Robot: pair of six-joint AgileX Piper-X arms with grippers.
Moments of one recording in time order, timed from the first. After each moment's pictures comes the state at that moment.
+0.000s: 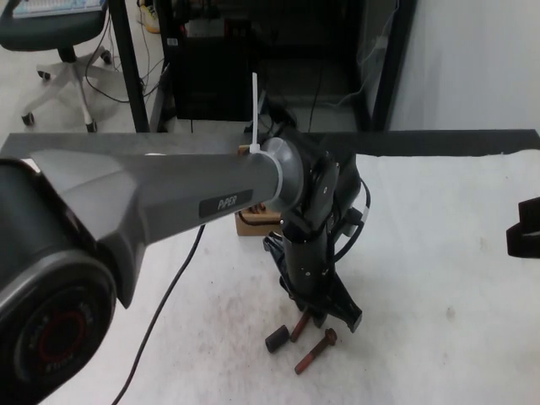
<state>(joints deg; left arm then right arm) -44.7 122.6 -91.1 51.6 2.4 1.7 4.8 51.5 -51.6 58.4 -14.5 5.1</state>
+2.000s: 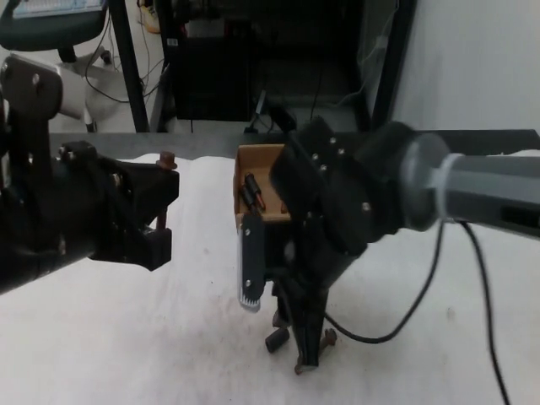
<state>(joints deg) -20.7 46.0 -34.9 15.4 17.8 -1.3 42.2 100.5 -68.8 40.6 -4.1 -49.8</state>
